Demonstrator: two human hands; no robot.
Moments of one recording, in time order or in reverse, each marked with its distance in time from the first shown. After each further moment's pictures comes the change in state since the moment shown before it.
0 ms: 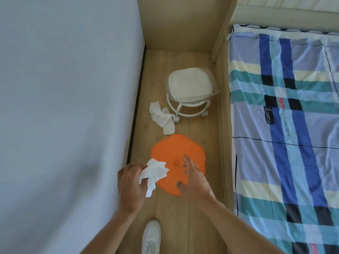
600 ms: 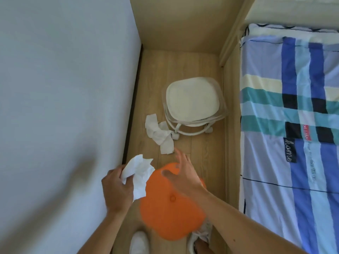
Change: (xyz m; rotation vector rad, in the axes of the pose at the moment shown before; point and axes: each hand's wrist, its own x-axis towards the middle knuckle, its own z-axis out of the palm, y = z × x) left_hand 0.178 0.015 0.051 -0.046 0.124 -0.330; right_hand 0.207 -0.012 -0.059 0.219 -0.093 0.092
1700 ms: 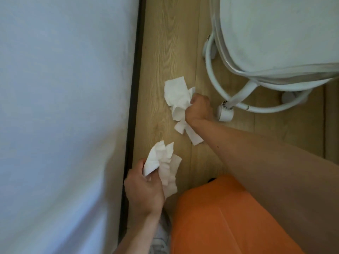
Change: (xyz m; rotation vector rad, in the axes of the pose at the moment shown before) left_hand 0.129 -0.194 0.233 -0.151 -0.041 -0.235; right_hand 0.423 0.105 0.157 -0.327 0.406 0.136
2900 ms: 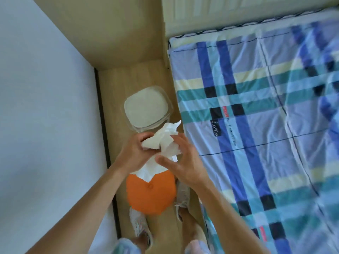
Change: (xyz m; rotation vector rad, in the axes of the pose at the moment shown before) left_hand -0.297 0.496 -0.217 0.030 -0.895 0.583; right_hand -0.423 0.047 -0.618 0.726 -0.025 -0.277
